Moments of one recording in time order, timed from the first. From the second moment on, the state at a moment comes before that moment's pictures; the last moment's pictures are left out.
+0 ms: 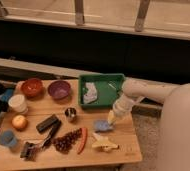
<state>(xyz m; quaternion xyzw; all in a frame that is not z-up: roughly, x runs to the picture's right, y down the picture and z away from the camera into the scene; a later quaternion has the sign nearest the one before) 0.121 0.195 0.826 -0.44 0.15 0.62 0.63</state>
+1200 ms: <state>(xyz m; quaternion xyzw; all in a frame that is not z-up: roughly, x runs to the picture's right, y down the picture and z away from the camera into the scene) 0.176 0.145 0.848 -0.37 0.20 0.66 0.63</state>
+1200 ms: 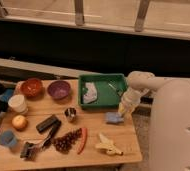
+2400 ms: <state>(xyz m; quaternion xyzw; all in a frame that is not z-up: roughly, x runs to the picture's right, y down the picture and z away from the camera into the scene) 0.198 0.150 0.812 -0.37 0.16 0.68 0.62</state>
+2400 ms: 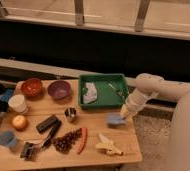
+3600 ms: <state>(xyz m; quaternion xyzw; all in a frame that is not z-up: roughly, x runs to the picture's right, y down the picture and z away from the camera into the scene) 0.182 0.181 0.815 -0.39 0.16 0.69 0.59</state>
